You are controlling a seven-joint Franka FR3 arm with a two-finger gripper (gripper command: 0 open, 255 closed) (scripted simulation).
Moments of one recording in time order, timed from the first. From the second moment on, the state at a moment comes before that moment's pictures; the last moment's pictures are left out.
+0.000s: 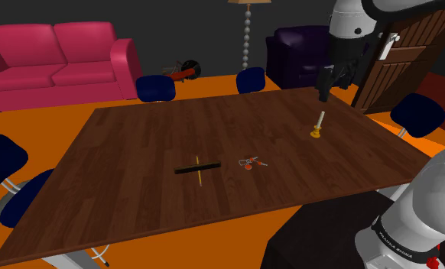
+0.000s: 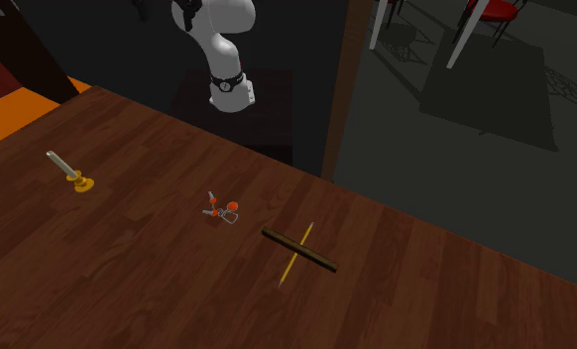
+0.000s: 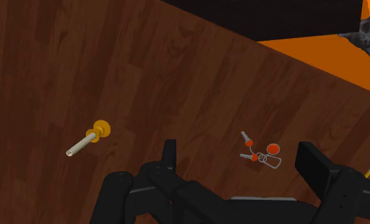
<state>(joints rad) -0.02 -0.76 0.06 -2.36 -0.12 1.57 0.13</state>
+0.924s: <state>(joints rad) 0.06 -0.39 0.01 -2.33 -0.12 1.93 -0.09</state>
